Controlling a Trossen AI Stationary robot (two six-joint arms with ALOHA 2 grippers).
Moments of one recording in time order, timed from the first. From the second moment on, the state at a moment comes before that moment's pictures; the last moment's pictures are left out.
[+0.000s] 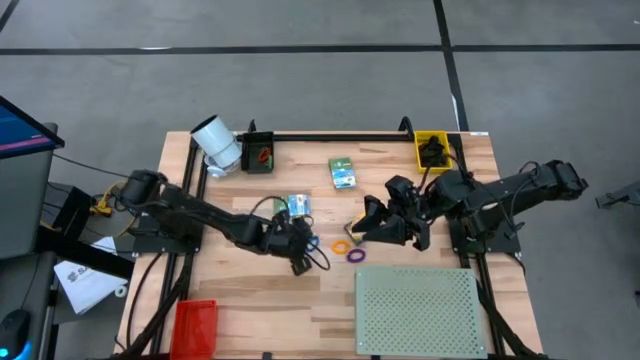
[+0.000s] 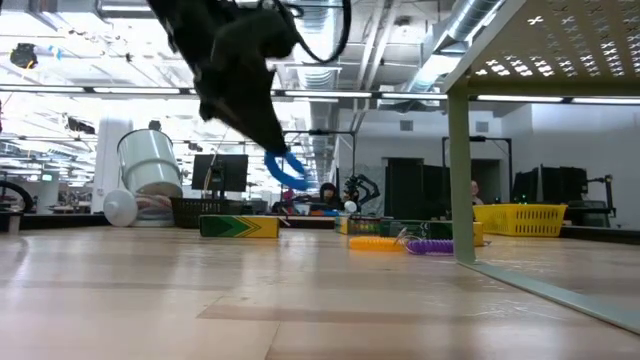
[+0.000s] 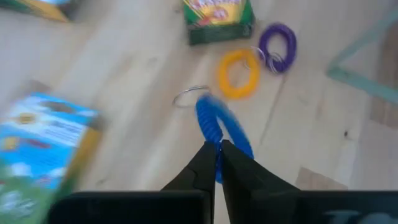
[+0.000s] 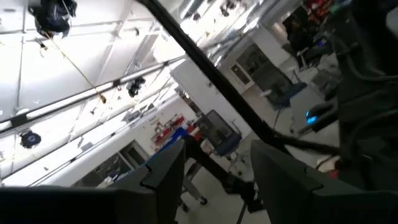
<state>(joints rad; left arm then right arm) -0.29 1.67 1.06 -0.39 -0.43 -0.58 0.22 1.20 0.96 0.51 -0.21 0.81</state>
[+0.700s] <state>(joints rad) 0.11 1.20 1.06 -0.84 -0.65 -0.56 0.05 1.20 0.96 0.58 -0.09 0.81</state>
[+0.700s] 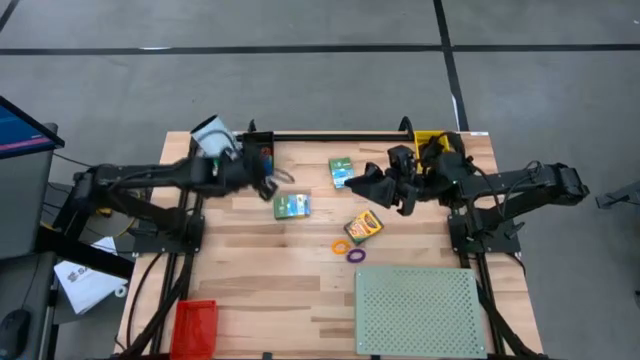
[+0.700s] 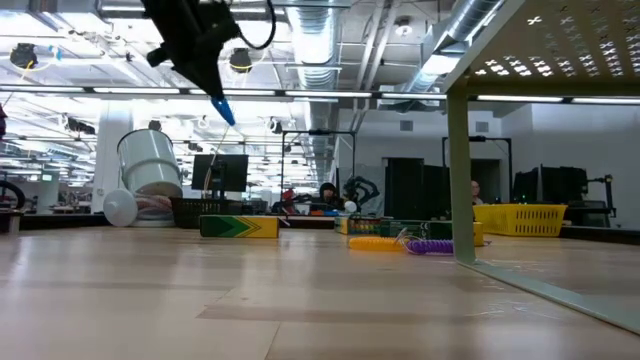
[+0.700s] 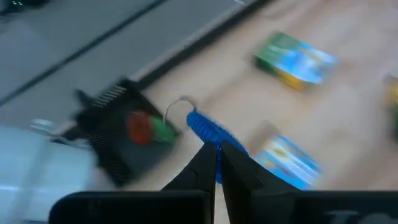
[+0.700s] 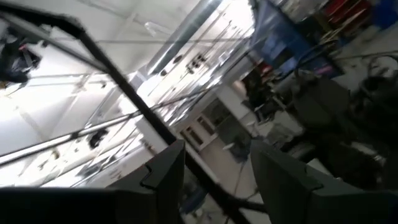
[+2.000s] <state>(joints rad) 0.77 1.60 1.06 -0.58 -0.32 -0.04 0.03 1.20 0.96 0.59 0.17 0.77</state>
